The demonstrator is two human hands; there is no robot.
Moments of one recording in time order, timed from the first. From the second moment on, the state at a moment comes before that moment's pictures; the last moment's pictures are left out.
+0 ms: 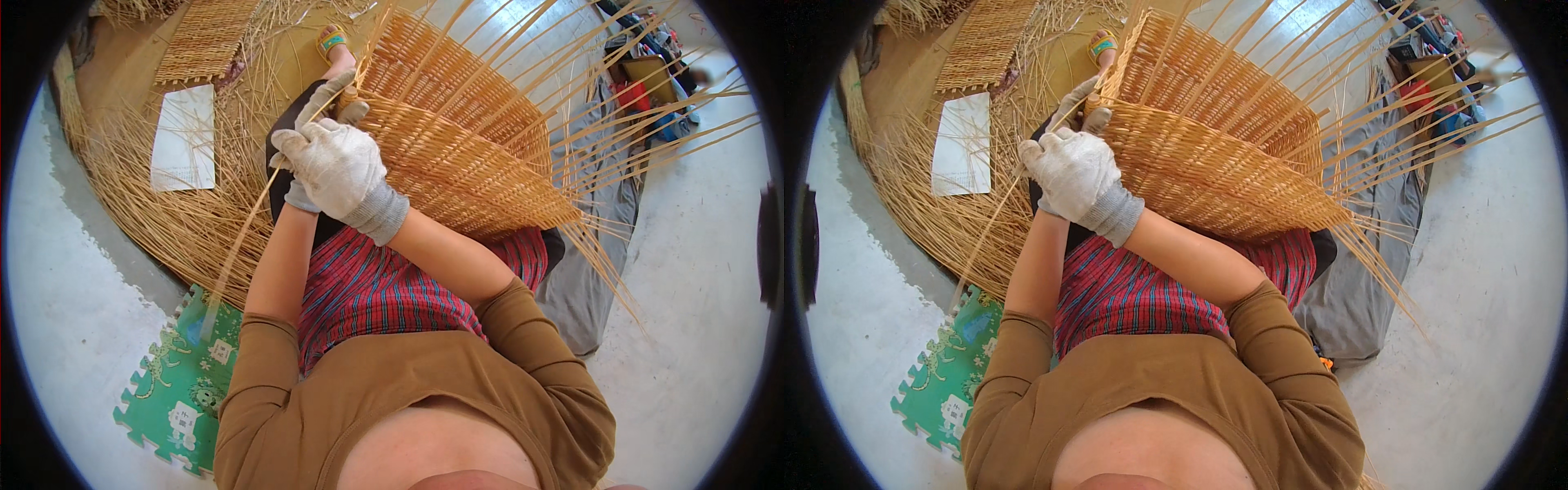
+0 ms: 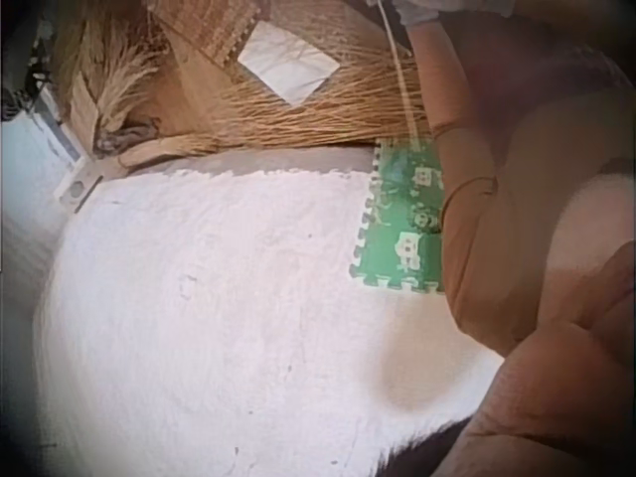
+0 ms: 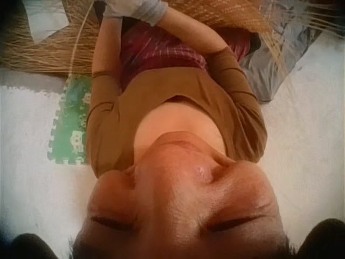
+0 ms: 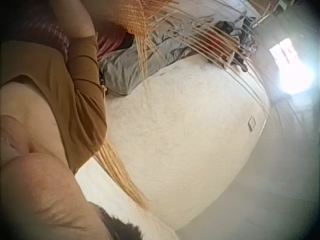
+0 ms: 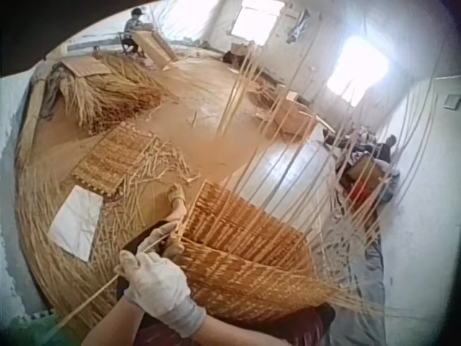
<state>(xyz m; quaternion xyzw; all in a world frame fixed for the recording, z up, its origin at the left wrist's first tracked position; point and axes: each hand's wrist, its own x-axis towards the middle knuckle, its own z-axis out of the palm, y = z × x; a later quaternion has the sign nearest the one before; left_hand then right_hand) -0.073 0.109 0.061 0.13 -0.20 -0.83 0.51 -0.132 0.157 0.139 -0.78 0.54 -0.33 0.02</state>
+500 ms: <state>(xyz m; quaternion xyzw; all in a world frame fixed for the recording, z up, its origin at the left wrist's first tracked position) -0.052 0.051 0.059 0.15 -0.67 -0.57 0.44 -0.222 0.203 0.111 -0.33 0.62 -0.56 0.44</state>
